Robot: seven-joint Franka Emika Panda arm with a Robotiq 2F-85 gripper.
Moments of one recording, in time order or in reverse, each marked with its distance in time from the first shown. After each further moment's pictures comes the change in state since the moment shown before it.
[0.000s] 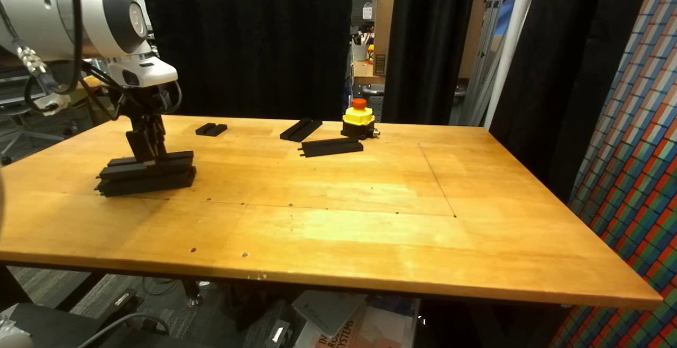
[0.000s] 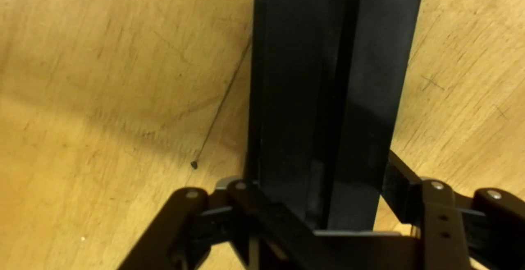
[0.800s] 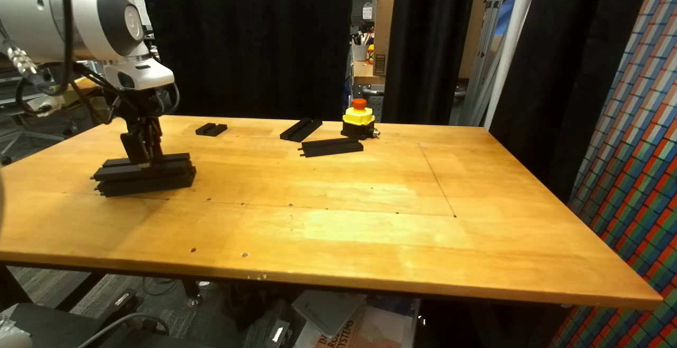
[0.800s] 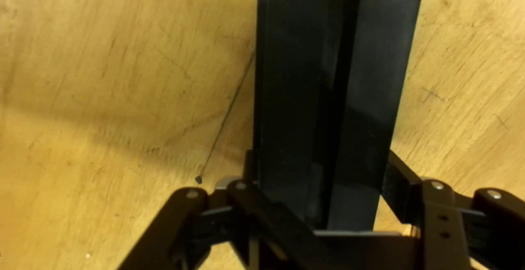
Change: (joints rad) arm 0.000 -0.008 0.009 -0.021 0.034 0.023 -0.001
